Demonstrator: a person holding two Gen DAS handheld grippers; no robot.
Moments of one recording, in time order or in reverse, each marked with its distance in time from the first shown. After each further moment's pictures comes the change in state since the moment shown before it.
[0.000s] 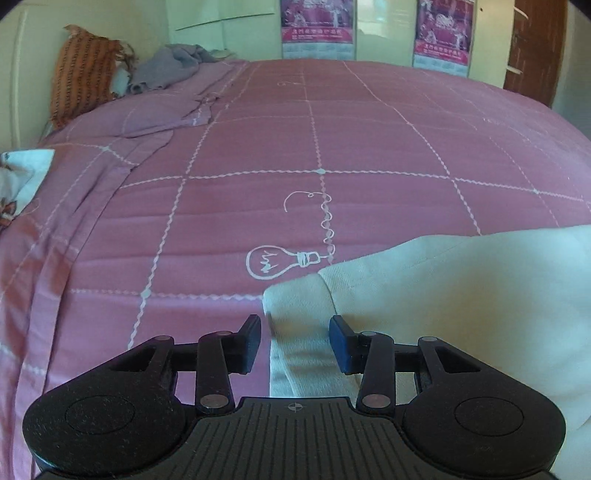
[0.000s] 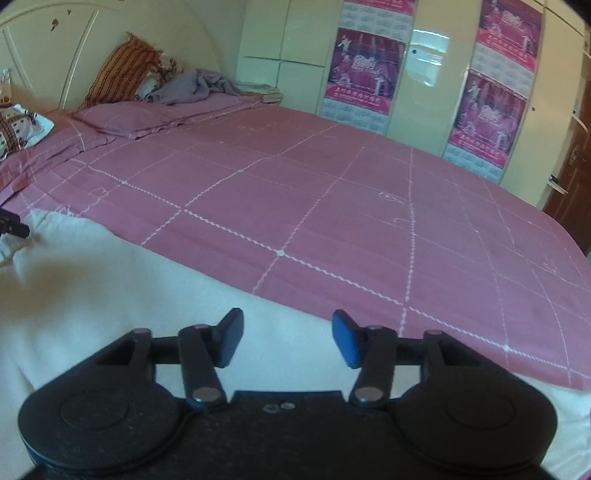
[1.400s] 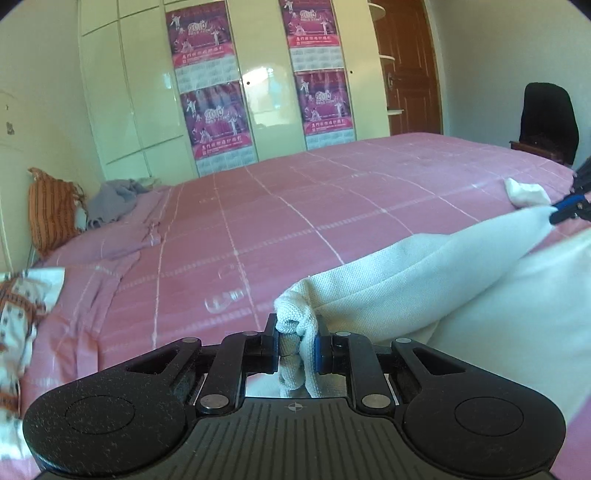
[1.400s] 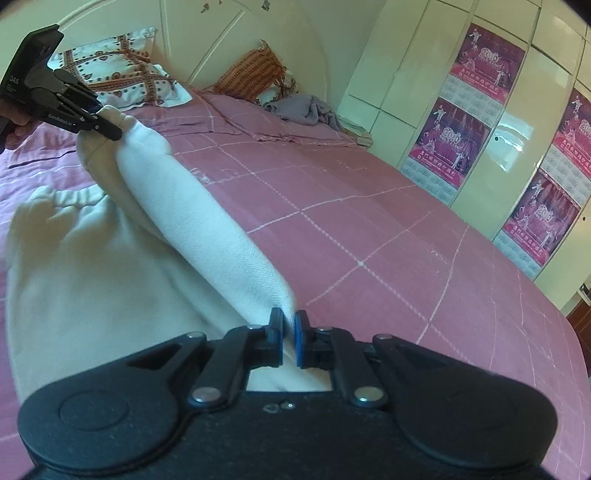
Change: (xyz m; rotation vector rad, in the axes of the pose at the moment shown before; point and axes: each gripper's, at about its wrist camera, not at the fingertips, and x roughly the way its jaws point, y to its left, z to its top) left arm -0.220 -0.020 -0.133 0.299 -0.331 -0.131; right arm -0.191 0.081 -0.102 -0.317 -0.097 0.103
